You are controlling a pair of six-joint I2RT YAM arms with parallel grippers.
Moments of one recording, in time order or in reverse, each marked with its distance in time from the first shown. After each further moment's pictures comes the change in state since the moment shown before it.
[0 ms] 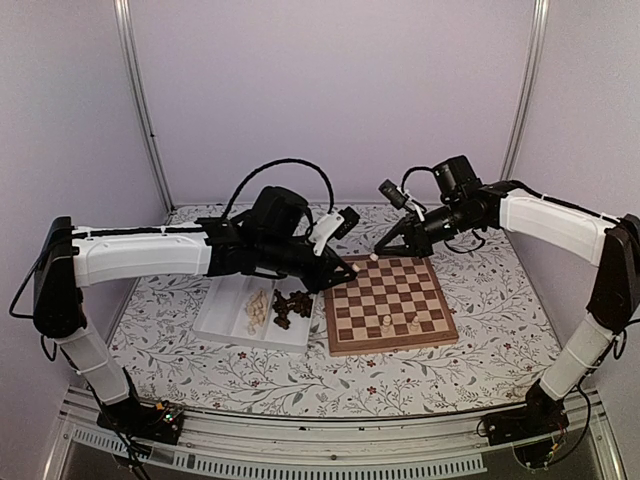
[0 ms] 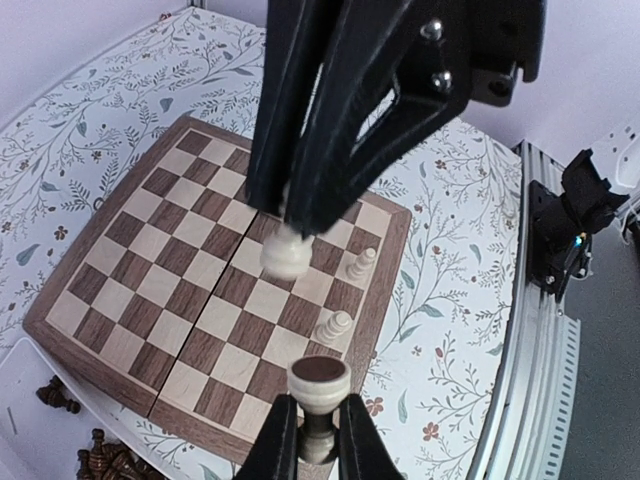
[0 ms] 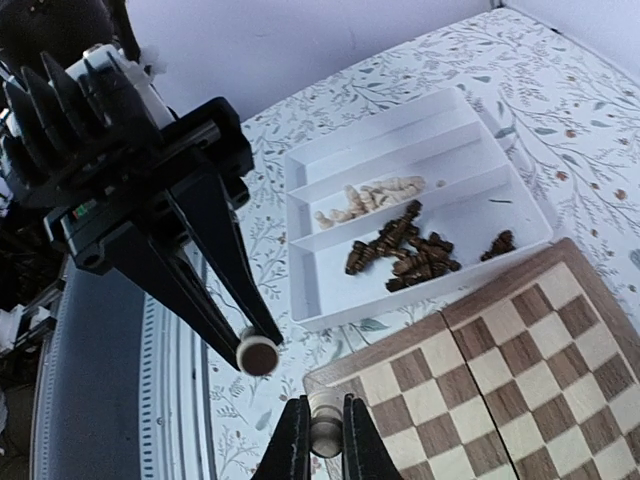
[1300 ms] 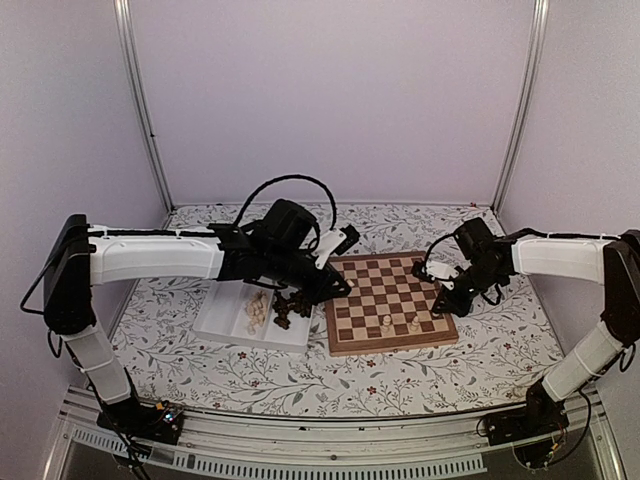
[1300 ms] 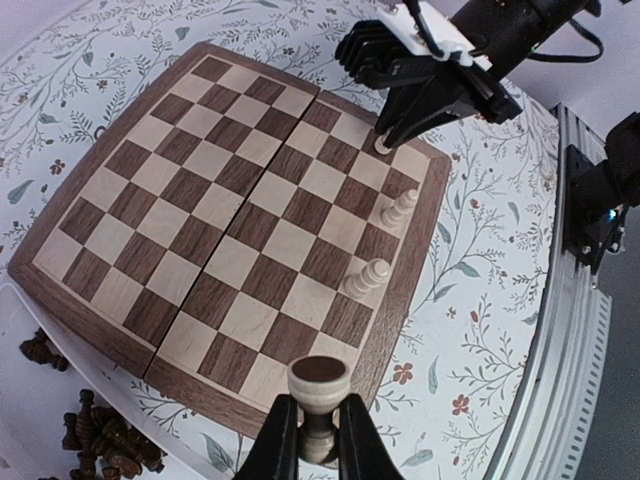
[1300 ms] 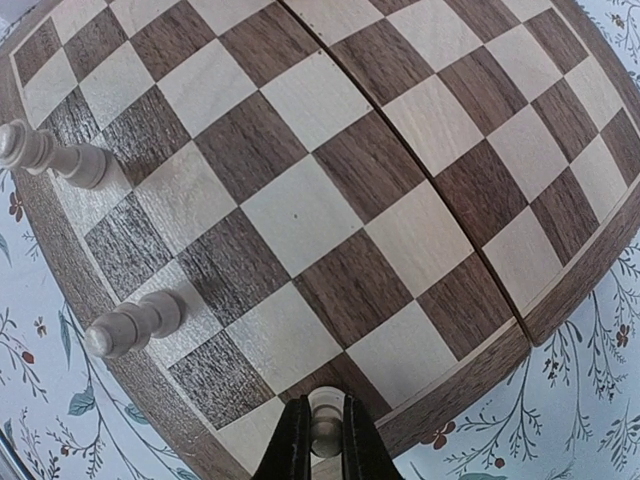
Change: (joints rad) left arm 0.000 0.060 -0.006 -0.069 -0.040 -0.001; right arm -0.106 -0.144 -0.467 -0.020 0.679 -0.339
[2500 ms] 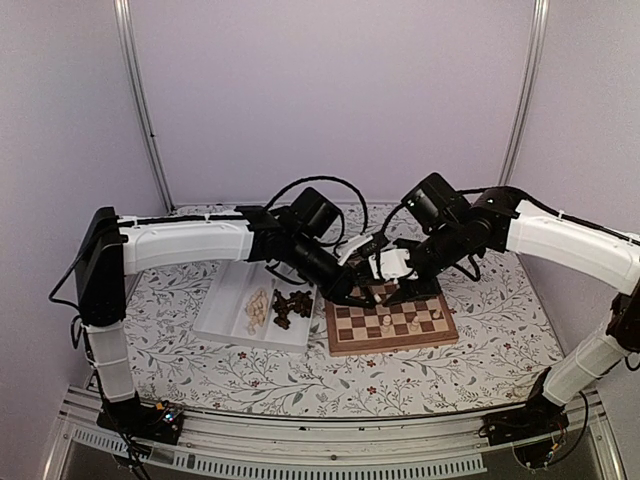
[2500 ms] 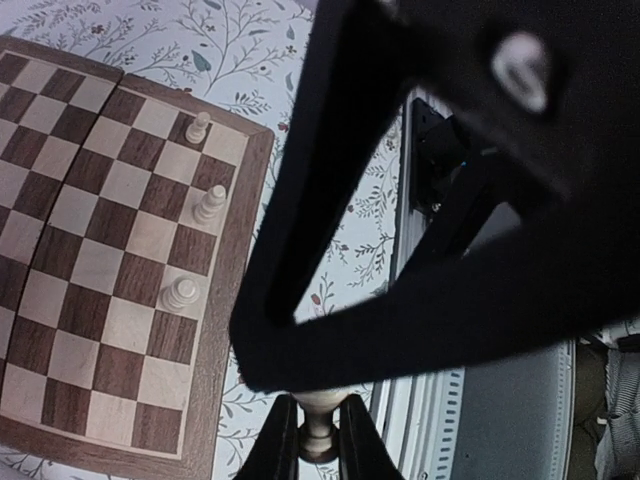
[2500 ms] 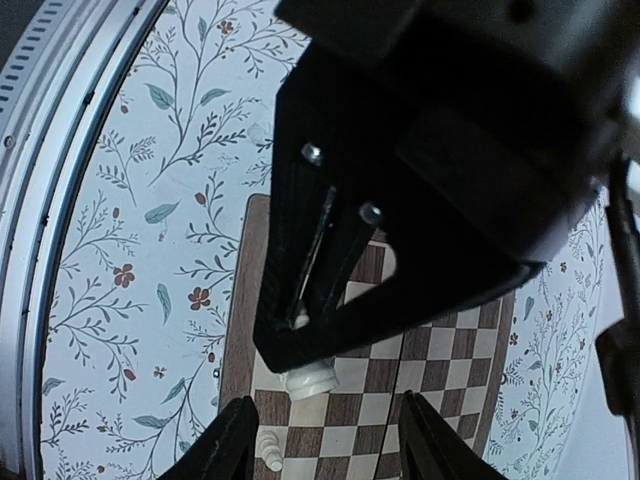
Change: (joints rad) left arm 0.010 0.179 0.274 -0.217 0.415 0.011; right arm 0.418 -0.027 0.455 -0.300 -0.026 -0.403
